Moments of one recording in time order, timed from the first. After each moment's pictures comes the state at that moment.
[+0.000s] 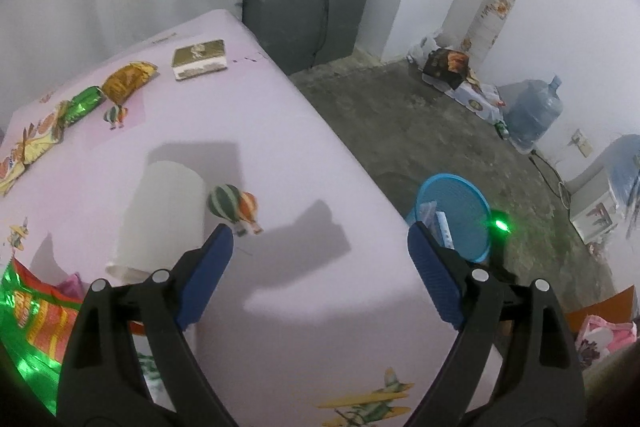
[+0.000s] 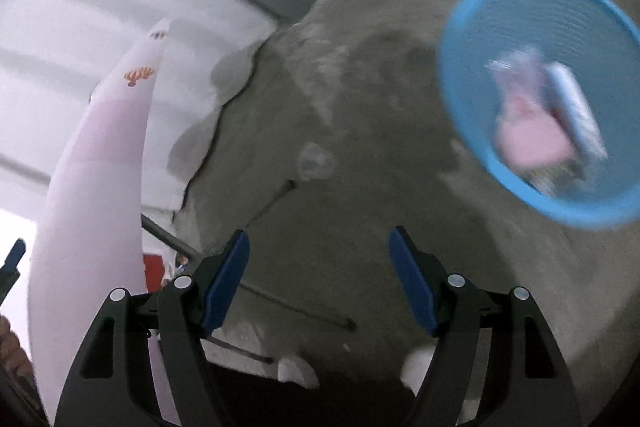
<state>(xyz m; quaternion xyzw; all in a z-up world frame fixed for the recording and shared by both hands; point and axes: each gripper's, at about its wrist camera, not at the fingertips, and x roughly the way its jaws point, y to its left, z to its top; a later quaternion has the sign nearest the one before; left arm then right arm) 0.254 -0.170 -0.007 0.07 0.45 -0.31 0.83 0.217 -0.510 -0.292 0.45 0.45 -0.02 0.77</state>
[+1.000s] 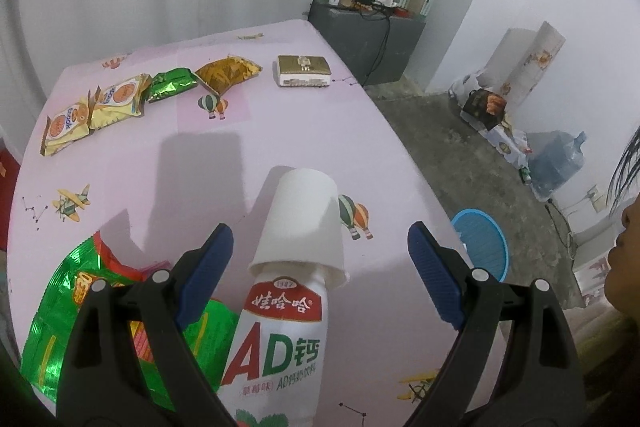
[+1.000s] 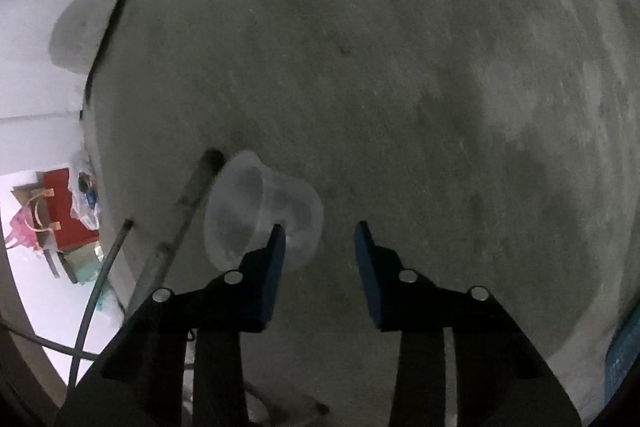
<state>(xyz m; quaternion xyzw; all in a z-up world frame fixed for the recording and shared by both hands) 0.284 -0.080 0.021 0.00 0.45 -0.25 0.86 0.500 -0.423 -0.534 0.34 0.69 0.03 0.64</state>
